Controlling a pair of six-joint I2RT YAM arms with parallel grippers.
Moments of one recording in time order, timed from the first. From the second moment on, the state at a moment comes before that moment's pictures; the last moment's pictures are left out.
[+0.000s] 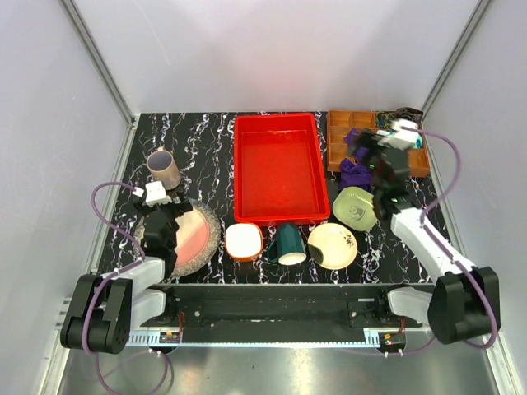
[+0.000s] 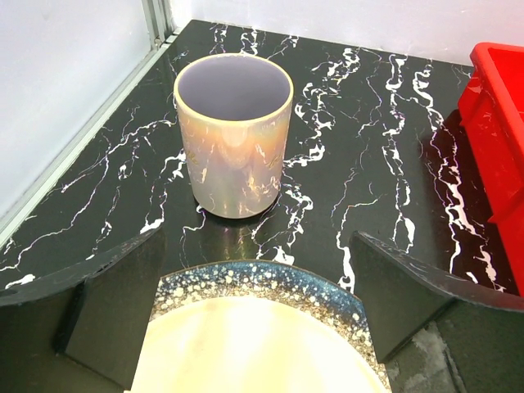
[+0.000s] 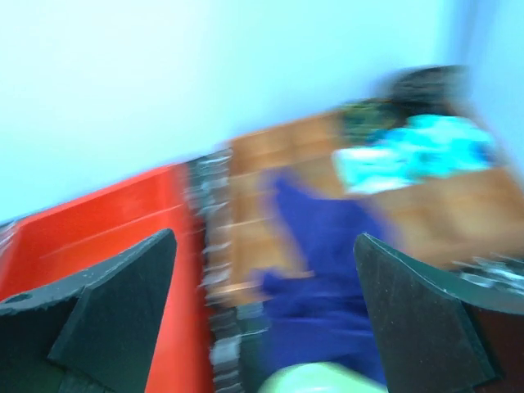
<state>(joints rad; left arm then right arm) -0.11 1.11 0.13 0.94 -0.32 -0.08 0.11 1.17 0.71 0.44 0.29 0.28</state>
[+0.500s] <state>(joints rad) -0.11 1.10 0.11 0.97 -0.33 -0.08 0.99 1.60 1.16 0.01 0.32 0.38</state>
